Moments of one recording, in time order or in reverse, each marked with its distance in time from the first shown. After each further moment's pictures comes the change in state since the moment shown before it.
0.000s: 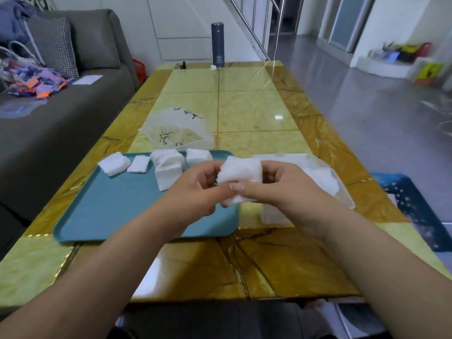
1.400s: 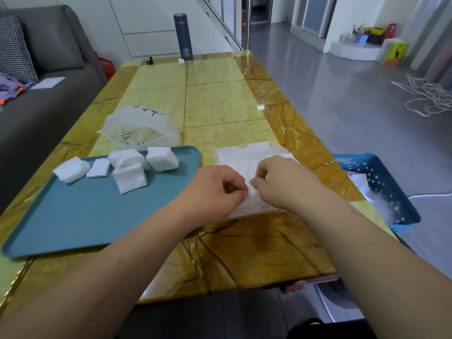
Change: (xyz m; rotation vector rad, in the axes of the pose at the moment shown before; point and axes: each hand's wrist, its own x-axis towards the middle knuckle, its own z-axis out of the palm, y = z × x) left_hand 0.045 -0.007 0.089 0.562 -0.014 0.142; right_hand -0.008 0.009 -0.063 -1.080 0.212 0.298
